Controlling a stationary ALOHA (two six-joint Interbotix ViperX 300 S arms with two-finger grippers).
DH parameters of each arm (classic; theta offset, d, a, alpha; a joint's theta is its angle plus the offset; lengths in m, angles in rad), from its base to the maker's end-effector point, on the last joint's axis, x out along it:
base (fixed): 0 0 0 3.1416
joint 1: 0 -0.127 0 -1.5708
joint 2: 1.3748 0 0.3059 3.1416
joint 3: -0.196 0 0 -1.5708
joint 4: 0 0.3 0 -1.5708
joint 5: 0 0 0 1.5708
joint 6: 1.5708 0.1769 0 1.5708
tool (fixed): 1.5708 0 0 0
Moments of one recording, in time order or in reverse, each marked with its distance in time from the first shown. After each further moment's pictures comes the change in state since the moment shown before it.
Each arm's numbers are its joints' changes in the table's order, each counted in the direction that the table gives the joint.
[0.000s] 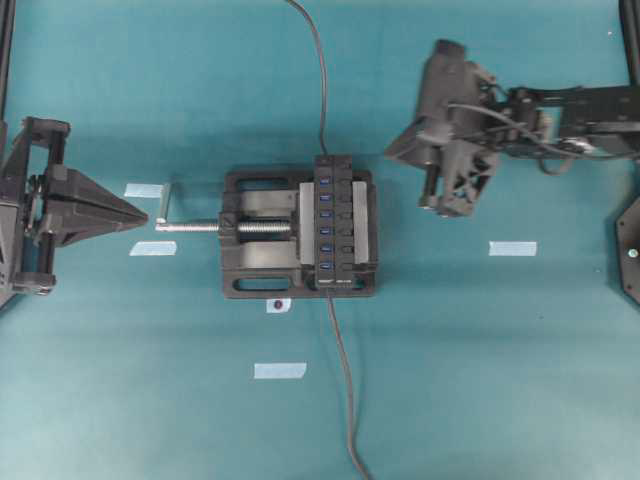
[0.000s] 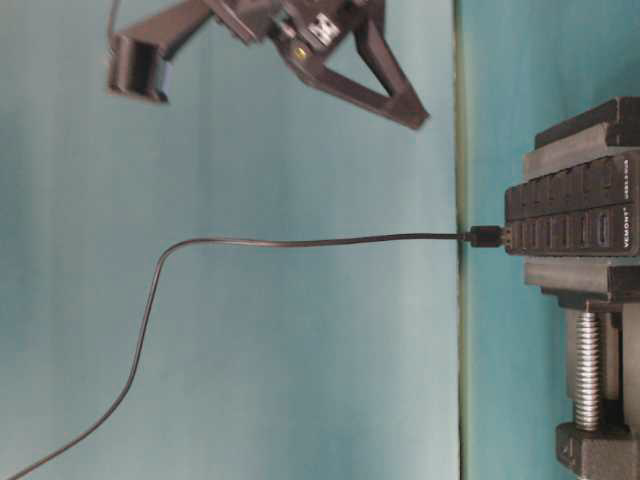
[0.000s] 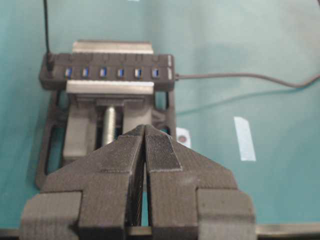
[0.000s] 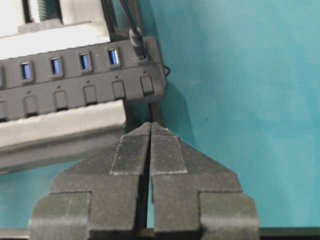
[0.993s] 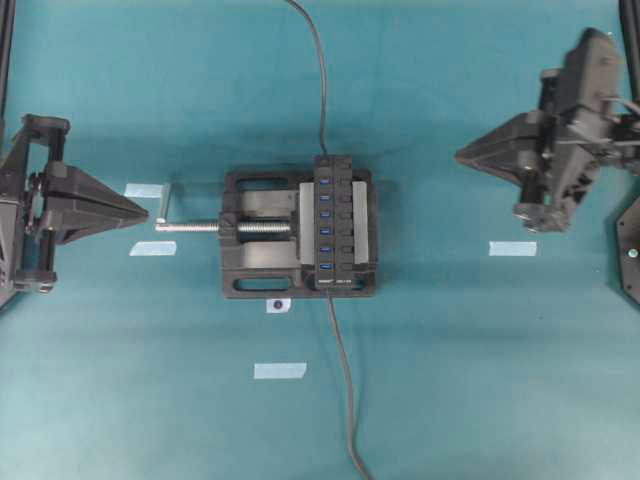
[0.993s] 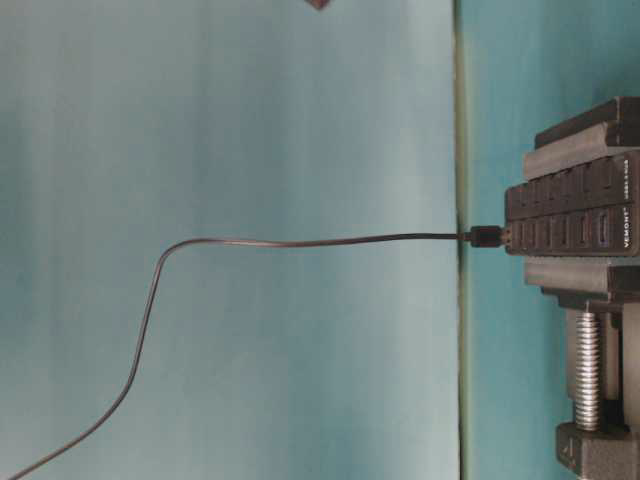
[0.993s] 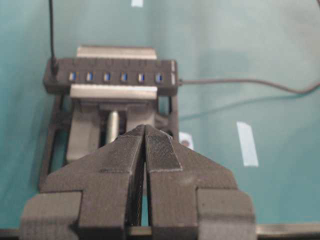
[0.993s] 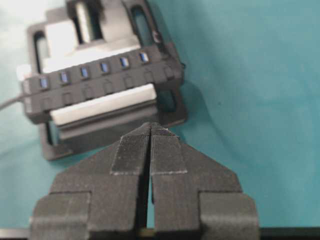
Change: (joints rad) left arm -0.008 0.000 0.000 0.000 0.005 0.000; right arm -0.029 0.422 0.225 0.011 -0.005 0.153
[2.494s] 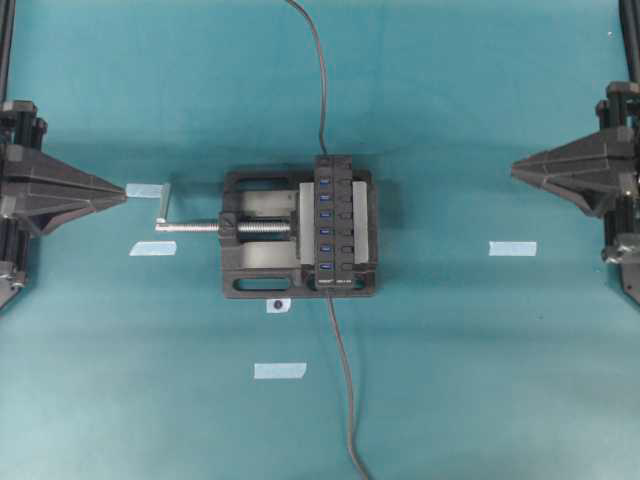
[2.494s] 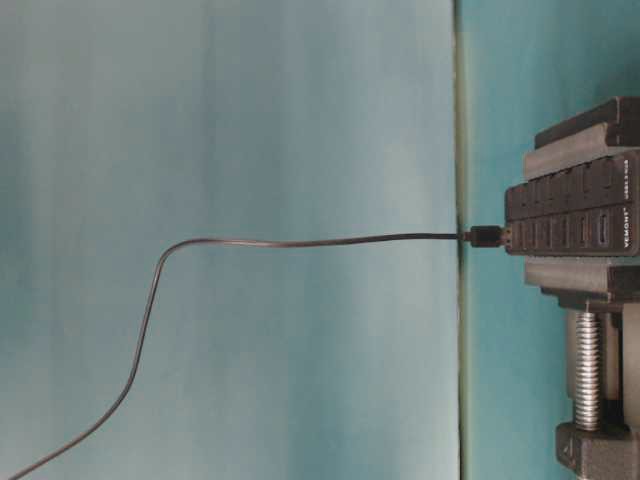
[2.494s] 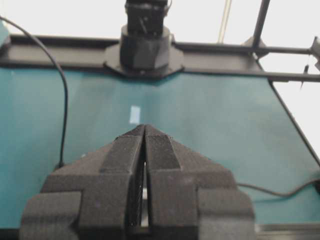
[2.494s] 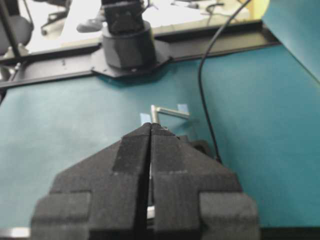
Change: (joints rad) left arm -0.003 0.110 0.086 -0.002 0.339 -0.006; right arm -0.132 0.374 0.215 0.044 0.373 0.000
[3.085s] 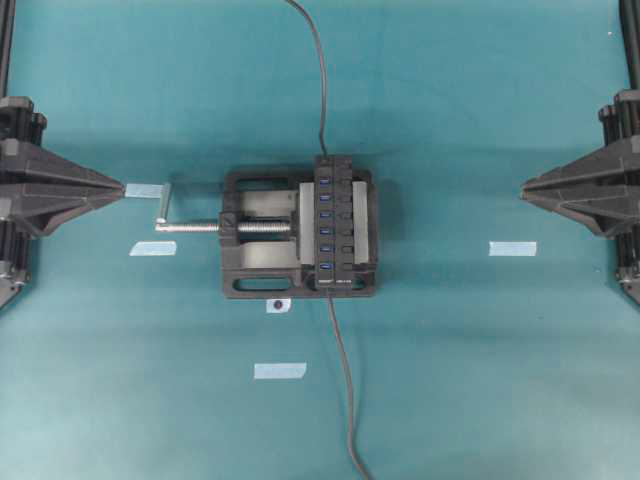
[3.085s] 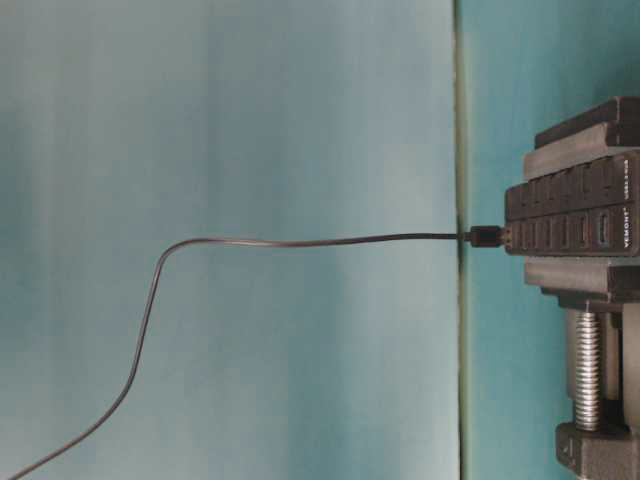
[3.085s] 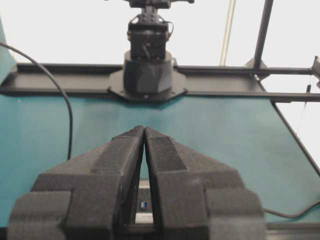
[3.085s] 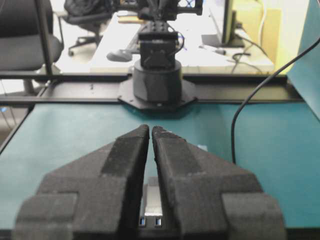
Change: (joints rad) left arm 0.000 -0.011 0.025 -0.009 0.132 0.052; right arm -0.094 0.006 -0.011 -0.052 0.104 -0.074
